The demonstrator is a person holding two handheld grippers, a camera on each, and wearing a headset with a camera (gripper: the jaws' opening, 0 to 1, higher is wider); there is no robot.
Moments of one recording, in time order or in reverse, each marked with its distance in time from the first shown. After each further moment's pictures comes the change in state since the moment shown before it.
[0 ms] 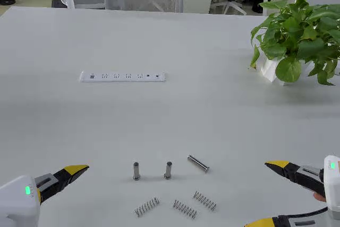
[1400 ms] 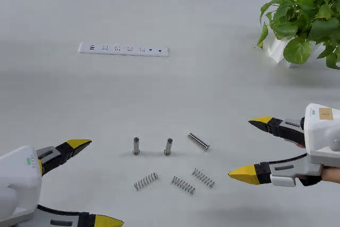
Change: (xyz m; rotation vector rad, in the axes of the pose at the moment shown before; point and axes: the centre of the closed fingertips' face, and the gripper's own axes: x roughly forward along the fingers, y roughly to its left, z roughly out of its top) left arm 0.004 -0.006 0.003 -0.018 -0.016 -0.013; right arm 0.034 -0.019 0.051 -0.084 0.052 0.047
